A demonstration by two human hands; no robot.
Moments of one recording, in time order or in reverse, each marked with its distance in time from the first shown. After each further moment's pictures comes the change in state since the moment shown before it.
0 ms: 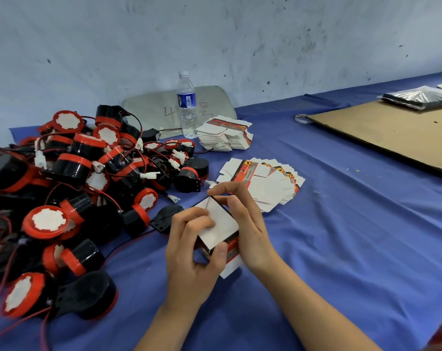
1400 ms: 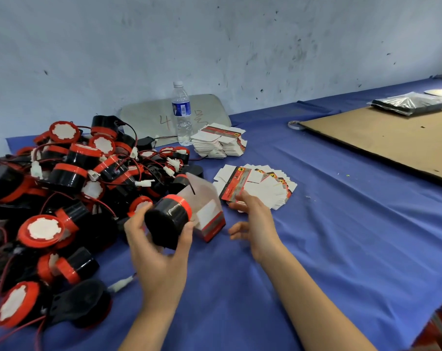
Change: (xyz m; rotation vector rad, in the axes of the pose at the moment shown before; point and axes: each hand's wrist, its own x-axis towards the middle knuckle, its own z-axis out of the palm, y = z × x) left_hand 0.009 -0.006 -0.011 -0.134 0.290 -0.308; right_hand 0.023 0.020 -0.034 0.171 0.378 0.664
